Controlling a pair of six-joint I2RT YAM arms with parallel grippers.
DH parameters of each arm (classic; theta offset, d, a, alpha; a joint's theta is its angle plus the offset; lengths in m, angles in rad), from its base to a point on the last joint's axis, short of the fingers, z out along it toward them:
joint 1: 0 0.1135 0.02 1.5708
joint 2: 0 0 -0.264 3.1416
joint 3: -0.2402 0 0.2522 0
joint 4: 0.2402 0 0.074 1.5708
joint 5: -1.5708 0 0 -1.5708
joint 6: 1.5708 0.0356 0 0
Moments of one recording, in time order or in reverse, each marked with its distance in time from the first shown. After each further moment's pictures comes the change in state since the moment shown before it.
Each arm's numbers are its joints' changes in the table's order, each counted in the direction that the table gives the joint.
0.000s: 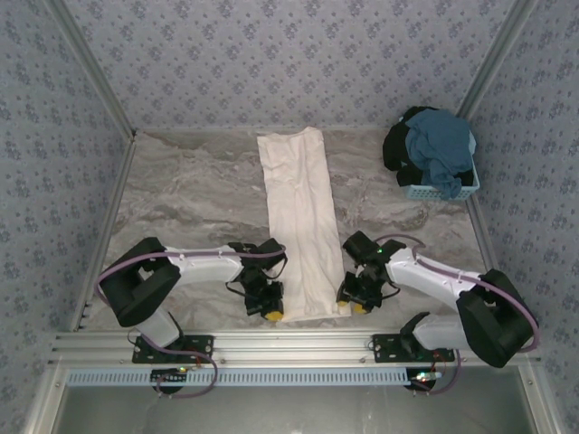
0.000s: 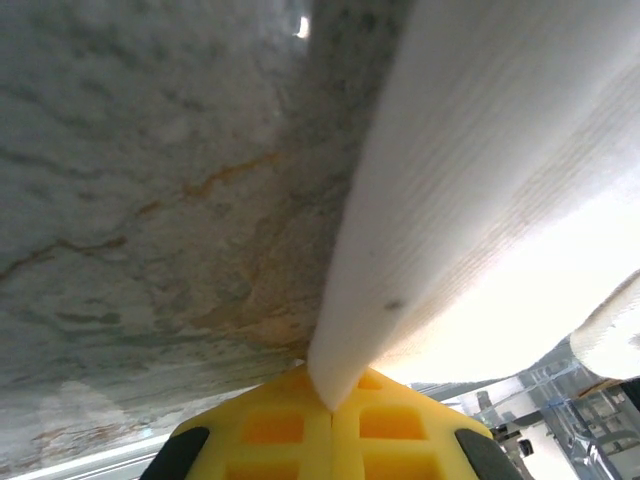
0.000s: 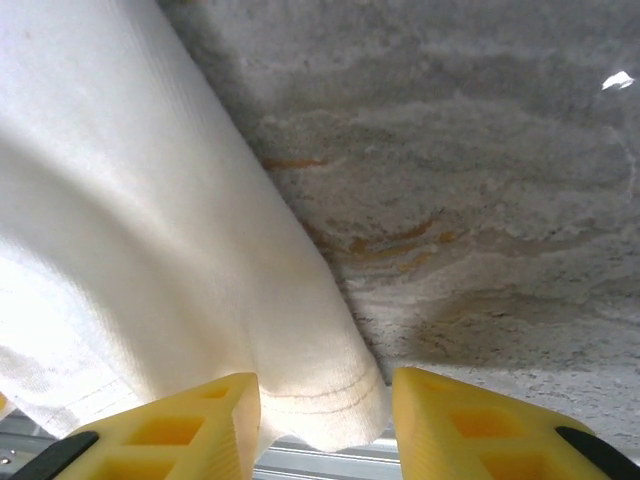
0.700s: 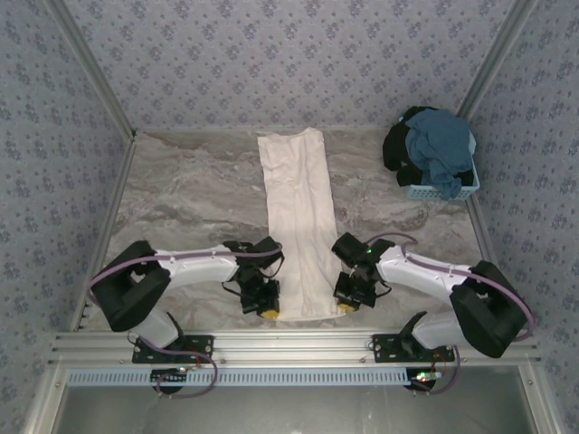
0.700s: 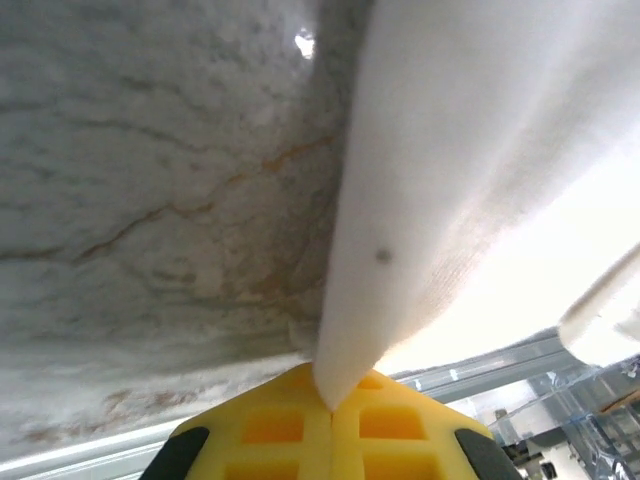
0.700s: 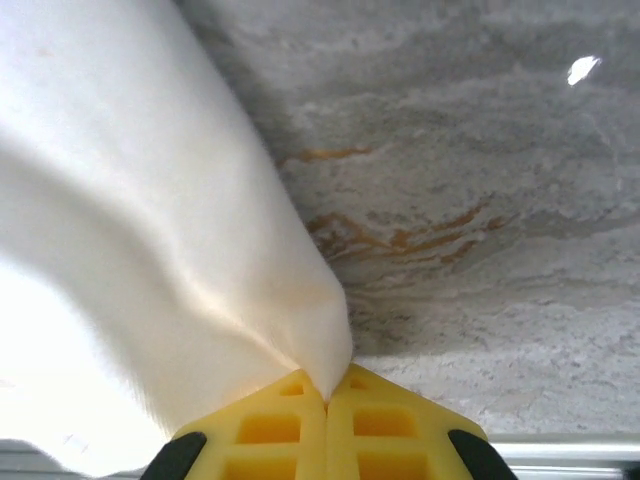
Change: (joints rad) left arm 0.015 0.074 -0.001 0.059 0.062 0.028; right arm 0.091 -0.045 -0.060 0.011 -0.059 0.112
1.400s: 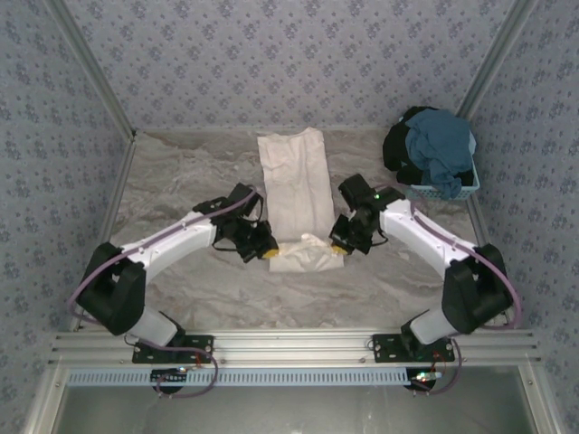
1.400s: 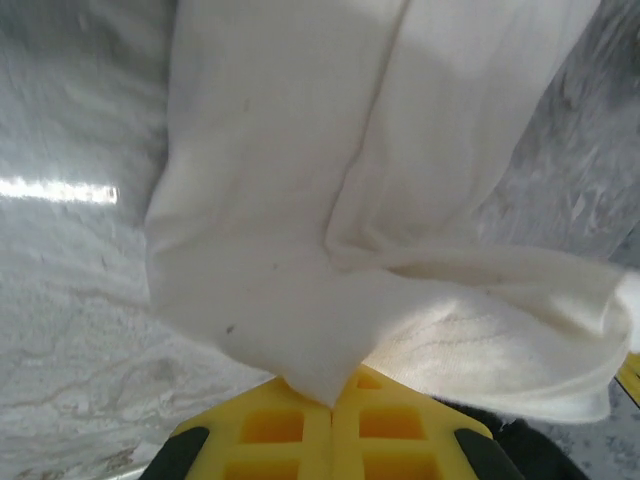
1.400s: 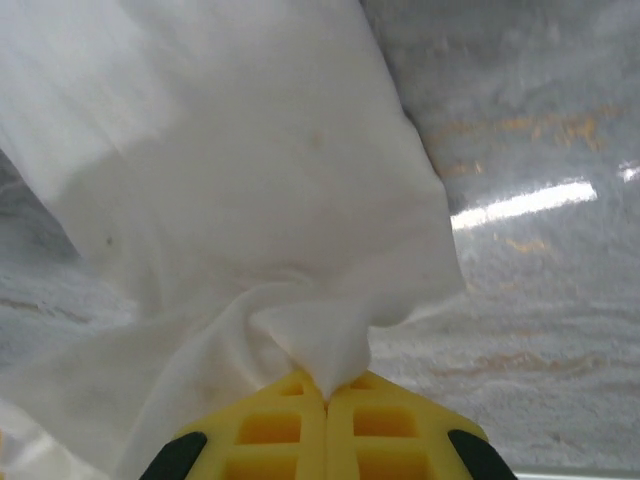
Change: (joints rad) left arm 0.318 0.021 -0.271 0.008 0.045 0.011; right arm -0.248 -0.195 -0.484 0.135 -0.029 -0.120
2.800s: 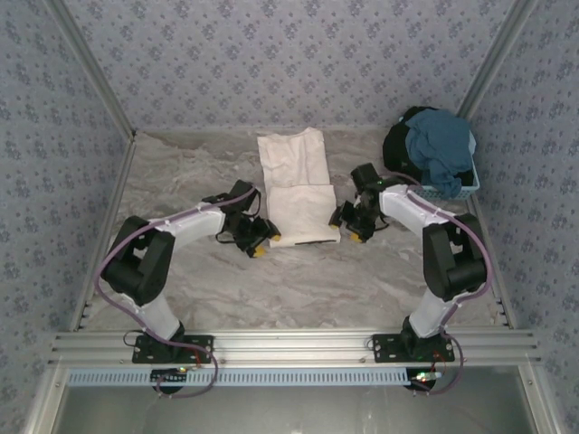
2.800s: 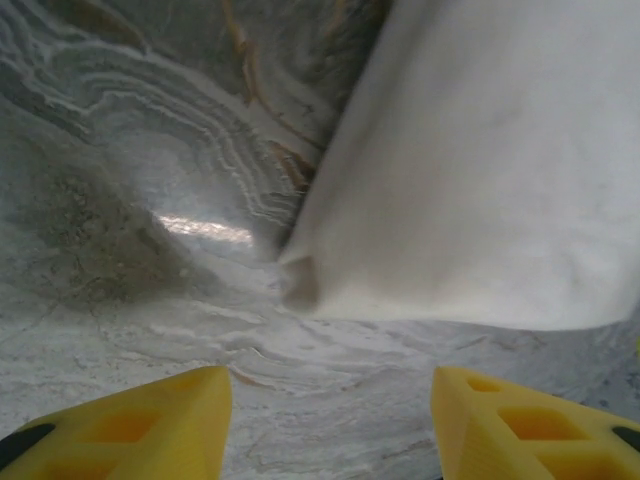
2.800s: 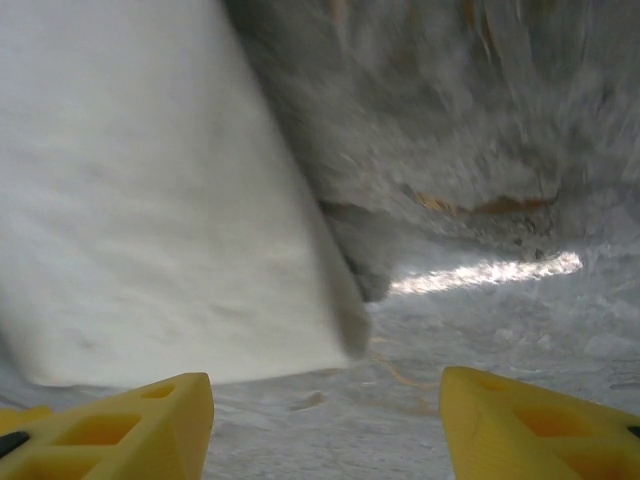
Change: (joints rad) left arm 0.080 -0.201 0.010 -0.138 0.032 -0.031; right arm -0.164 -0.195 0.008 -0.199 0.038 -0.211
